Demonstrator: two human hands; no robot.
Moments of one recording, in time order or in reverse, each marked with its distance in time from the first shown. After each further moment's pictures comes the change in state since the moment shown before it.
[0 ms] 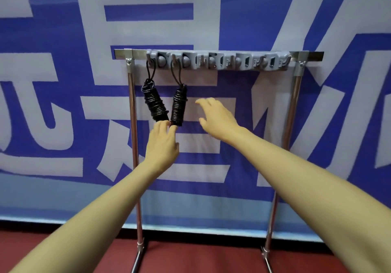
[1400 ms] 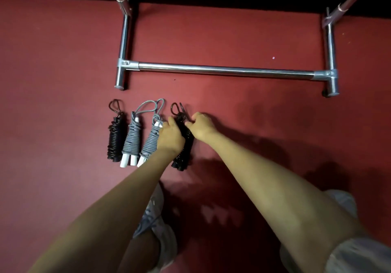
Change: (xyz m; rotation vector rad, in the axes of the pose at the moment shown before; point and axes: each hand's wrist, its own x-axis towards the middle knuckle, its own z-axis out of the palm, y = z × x) left_hand -0.536 -0.062 0.333 -0.205 -1.199 -0.796; right_hand -0.462 -0.065 0.532 0.538 -1.111 0.858
